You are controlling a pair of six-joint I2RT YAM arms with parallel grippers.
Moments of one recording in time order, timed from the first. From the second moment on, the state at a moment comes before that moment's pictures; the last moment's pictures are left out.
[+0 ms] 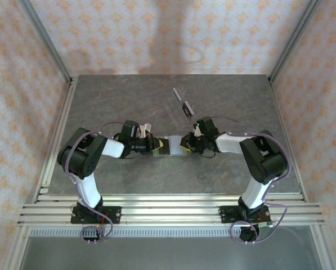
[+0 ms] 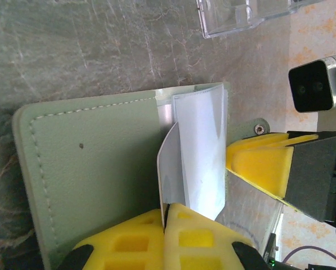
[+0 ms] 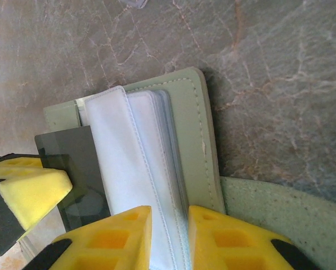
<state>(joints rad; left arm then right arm) -0.33 1.83 0.67 0.44 0.70 -0.82 0.46 1.74 0.80 0.01 -0.50 0.84</state>
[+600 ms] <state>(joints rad) -0.33 1.94 0.65 0.72 0.73 -0.95 0.45 1.75 0.79 0.05 -0.53 0.84</state>
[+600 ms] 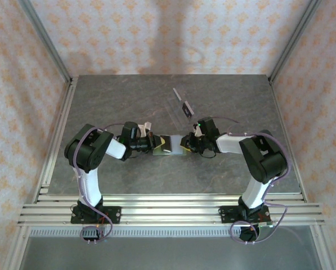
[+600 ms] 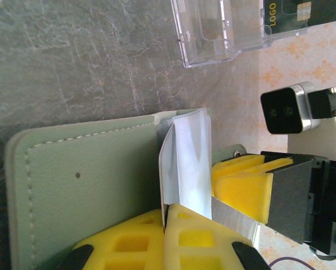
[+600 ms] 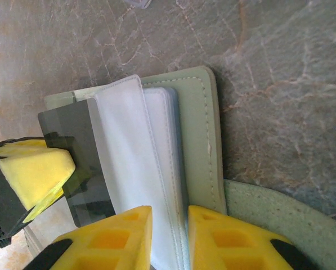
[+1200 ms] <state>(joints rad) -0.33 1.92 0.66 0.66 0.73 -0.92 0.45 1.75 0.79 0.06 -0.54 0.84</state>
